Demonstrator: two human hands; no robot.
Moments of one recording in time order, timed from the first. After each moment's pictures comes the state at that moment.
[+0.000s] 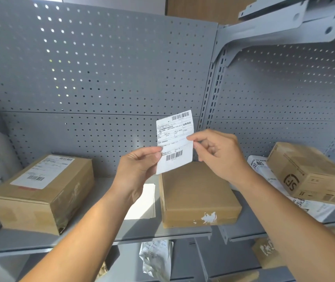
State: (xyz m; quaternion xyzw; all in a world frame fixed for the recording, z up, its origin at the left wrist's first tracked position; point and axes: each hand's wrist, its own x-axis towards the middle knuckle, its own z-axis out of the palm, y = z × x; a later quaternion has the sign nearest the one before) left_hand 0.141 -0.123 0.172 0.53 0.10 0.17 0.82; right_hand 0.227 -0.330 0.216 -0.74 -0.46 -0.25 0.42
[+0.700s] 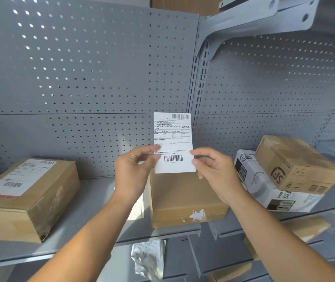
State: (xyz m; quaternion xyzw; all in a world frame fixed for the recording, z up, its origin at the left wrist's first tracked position) left_hand 0.162 -0.153 0.153 0.71 0.06 0.31 0.64; right_hand 0.233 -0.366 0.155 -0.74 -0.25 -0.06 0.63
